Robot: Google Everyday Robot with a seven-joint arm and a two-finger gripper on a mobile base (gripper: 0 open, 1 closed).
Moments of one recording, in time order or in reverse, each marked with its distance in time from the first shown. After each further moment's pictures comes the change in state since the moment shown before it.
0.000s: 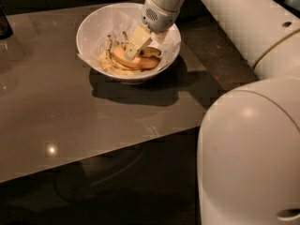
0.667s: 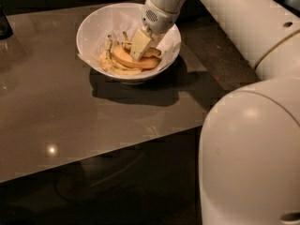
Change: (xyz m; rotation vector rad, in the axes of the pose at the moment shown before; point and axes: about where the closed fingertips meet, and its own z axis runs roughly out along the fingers) arm 0.002 -0.003 0.002 0.015 0.004 0.002
